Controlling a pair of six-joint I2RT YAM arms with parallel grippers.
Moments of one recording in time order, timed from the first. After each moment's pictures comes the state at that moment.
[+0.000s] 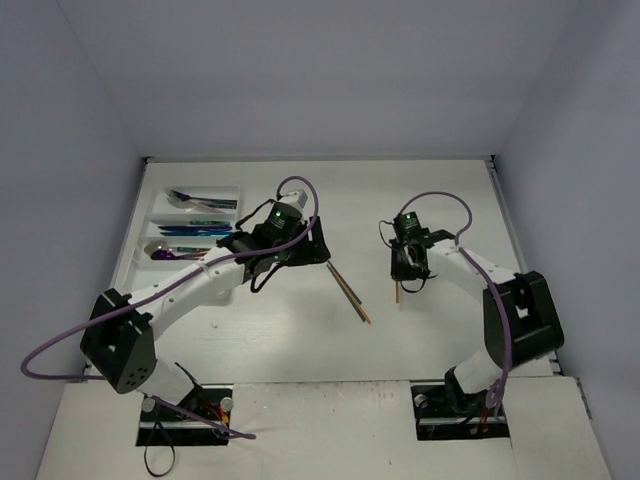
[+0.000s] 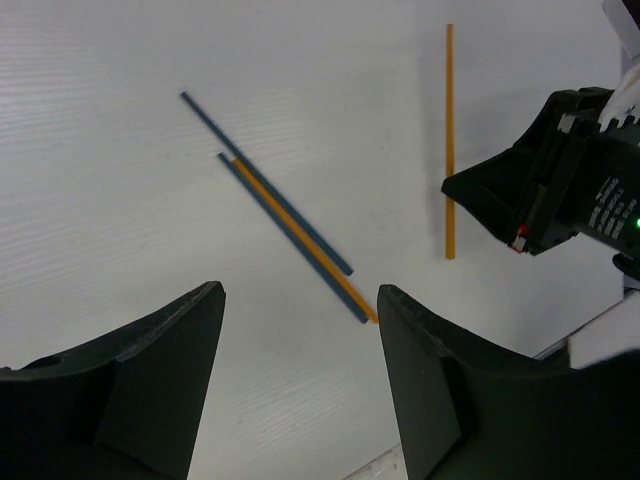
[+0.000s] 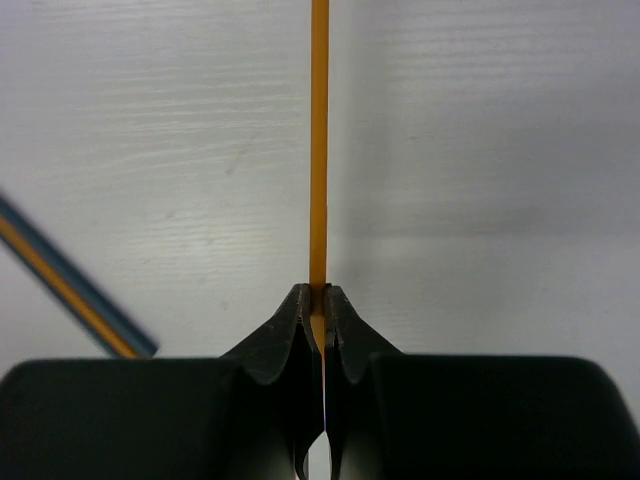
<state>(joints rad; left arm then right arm) -0.72 1.47 1.16 -0.39 0.00 -0.70 0.36 1.55 0.90 -0.51 0.10 0.40</state>
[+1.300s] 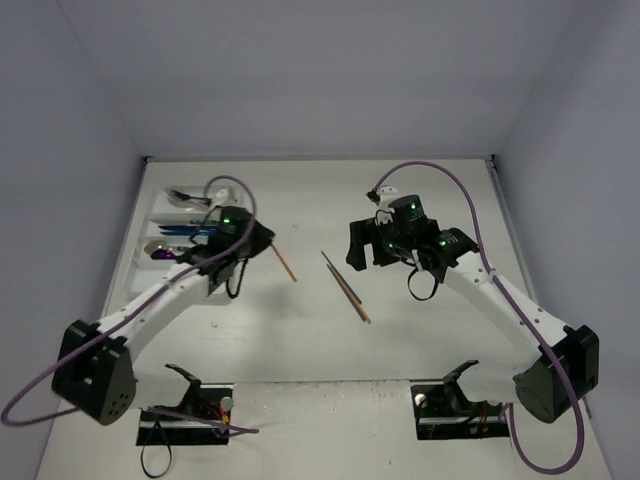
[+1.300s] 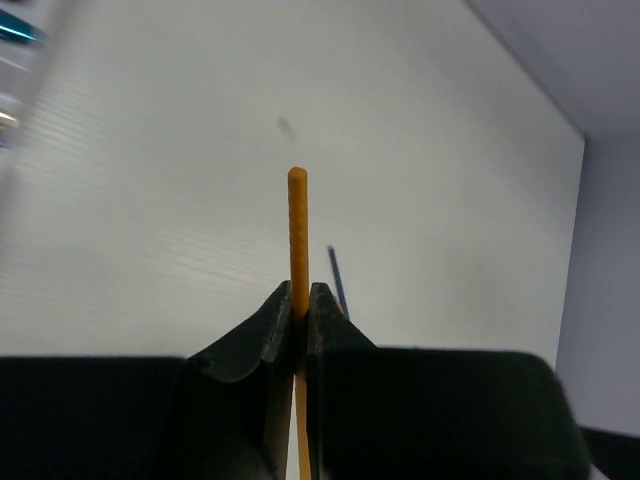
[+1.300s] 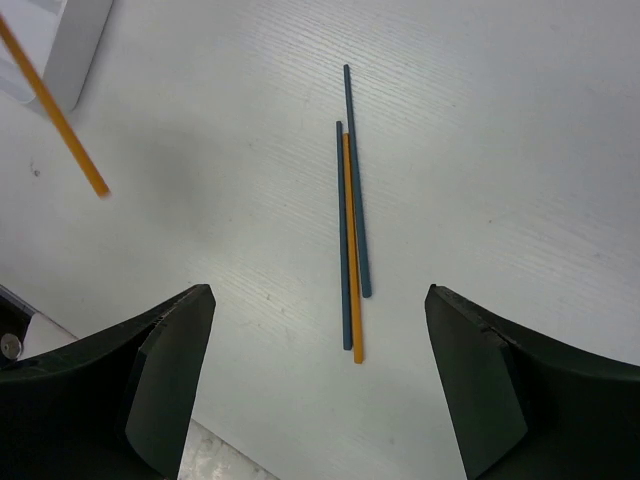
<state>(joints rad) -0.44 1.23 0.87 -0.18 -0.19 -0.94 0.54 1.26 1.07 -0.56 -0.15 0.25</state>
